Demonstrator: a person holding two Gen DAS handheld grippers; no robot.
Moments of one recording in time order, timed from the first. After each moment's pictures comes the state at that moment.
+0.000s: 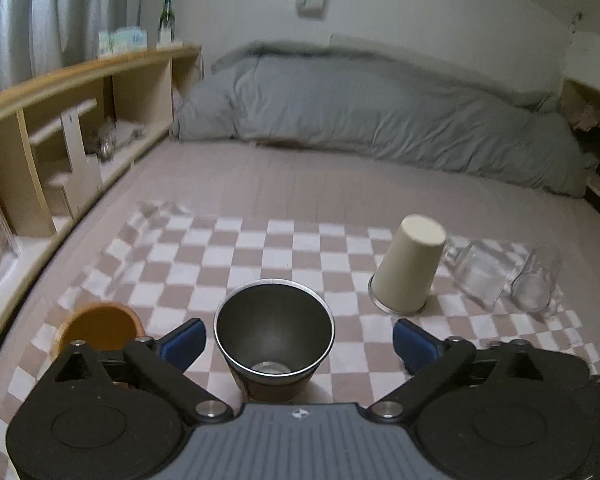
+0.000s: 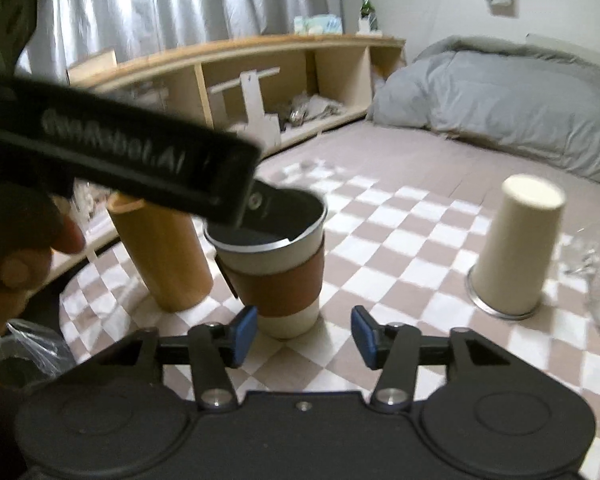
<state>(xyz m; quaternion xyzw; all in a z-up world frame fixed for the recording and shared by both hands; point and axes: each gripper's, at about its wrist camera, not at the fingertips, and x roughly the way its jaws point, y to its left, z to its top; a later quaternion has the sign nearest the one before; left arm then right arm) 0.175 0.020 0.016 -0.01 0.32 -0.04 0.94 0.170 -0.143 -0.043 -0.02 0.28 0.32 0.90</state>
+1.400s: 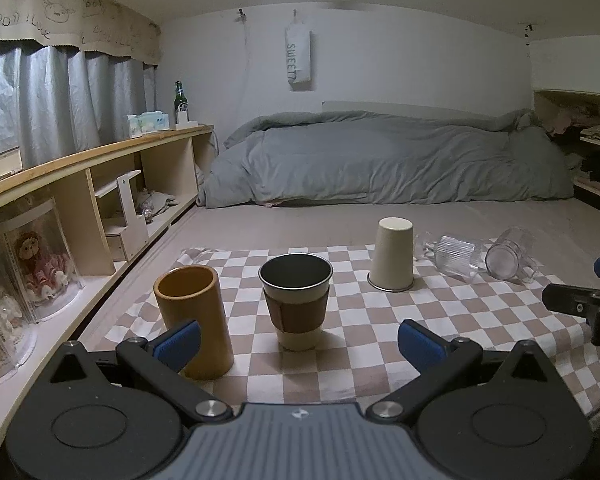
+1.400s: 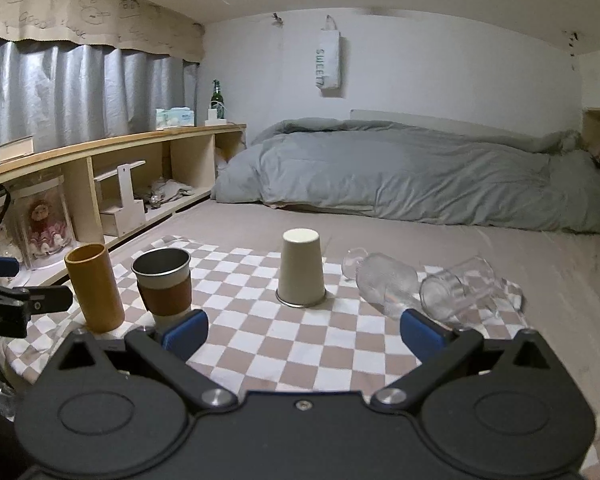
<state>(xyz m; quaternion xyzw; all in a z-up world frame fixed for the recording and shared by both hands) 0.007 0.019 0.008 0.05 0.22 -0.02 0.97 0.008 -0.231 0.003 -0.01 0.18 0.08 0.98</state>
